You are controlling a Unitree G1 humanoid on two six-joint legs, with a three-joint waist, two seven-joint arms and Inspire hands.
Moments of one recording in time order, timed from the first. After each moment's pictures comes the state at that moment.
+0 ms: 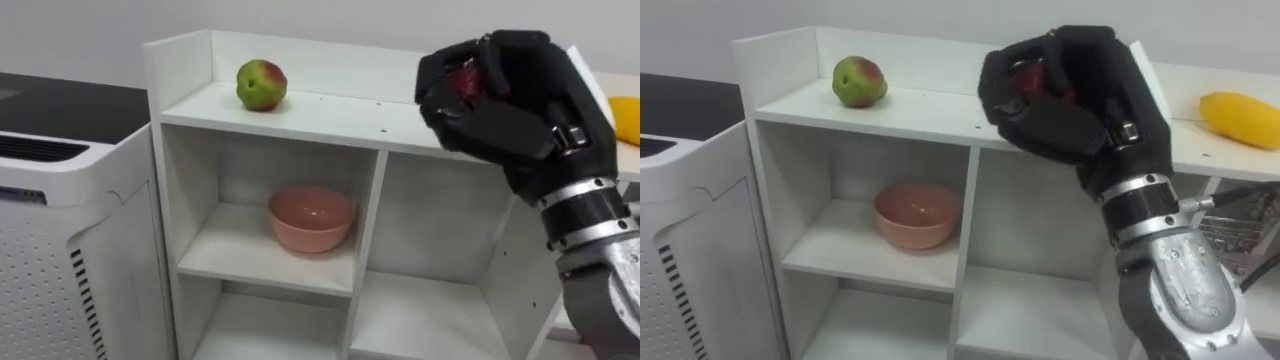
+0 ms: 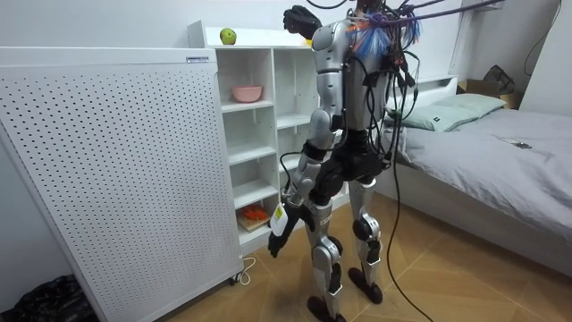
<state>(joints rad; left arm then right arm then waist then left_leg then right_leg) 0.21 0.22 0.05 1.06 0.51 0.15 0.13 -0.45 -0.42 0.07 -0.30 0.47 0.04 -0.03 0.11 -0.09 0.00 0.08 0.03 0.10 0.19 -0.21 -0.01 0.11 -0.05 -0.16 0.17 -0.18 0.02</state>
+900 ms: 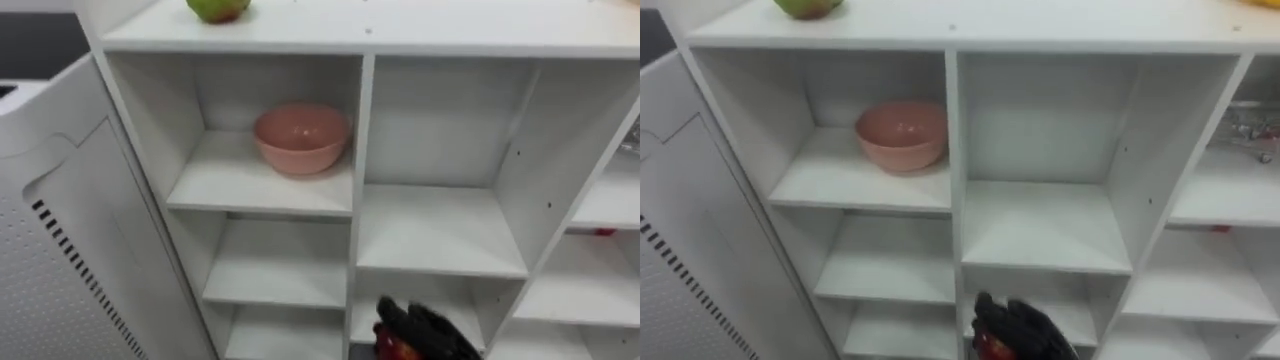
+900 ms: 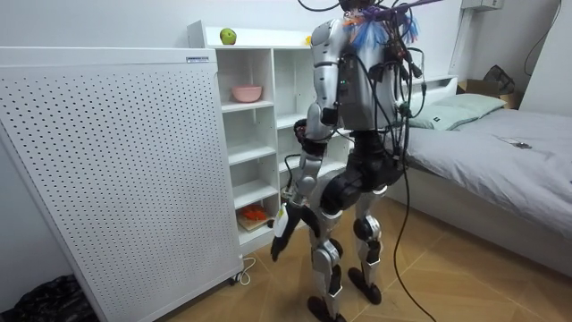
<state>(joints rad) 0.00 0.21 -0.21 1.16 0.30 0.12 0.20 -0.36 -0.23 0.16 0.66 1.03 0.04 0.01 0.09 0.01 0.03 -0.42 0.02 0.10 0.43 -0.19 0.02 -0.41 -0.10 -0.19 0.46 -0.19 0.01</state>
